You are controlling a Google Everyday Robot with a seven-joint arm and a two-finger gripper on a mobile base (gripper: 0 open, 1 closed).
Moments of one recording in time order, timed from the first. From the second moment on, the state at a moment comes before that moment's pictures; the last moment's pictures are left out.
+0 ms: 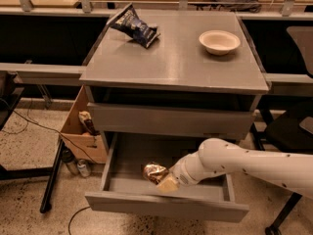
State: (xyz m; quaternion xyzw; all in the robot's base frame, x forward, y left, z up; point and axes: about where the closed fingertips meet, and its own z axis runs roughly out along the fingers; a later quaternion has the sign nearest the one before) arm 0.495 -0.042 0.529 -0.44 0.85 0.22 0.21
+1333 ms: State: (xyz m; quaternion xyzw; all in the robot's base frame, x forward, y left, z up) arm 0.533 -0.049 0.492 -0.26 0.89 0.27 0.25
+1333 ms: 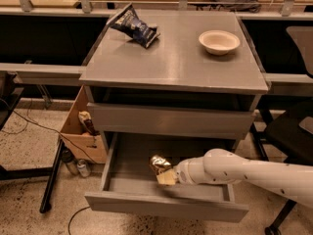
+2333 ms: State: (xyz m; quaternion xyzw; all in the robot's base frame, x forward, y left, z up) arm 0.547 -0.043 0.517 -0.28 0.87 0.27 0.29
